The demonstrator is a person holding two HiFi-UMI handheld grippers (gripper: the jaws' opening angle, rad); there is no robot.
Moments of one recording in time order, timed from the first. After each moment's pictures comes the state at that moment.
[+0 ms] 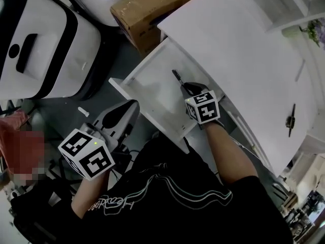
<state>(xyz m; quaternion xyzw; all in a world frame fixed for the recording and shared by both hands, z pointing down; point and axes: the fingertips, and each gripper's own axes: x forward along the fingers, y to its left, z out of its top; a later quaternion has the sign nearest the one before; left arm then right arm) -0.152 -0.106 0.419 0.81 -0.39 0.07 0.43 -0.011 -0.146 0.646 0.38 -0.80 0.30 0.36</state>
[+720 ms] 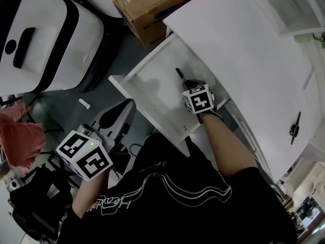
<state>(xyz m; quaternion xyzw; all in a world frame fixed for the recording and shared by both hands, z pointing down) -0.165 -0.118 0.446 0.78 -0.43 0.08 0.44 -0.008 -0.156 0.731 0.36 -0.77 0.31 0.43</state>
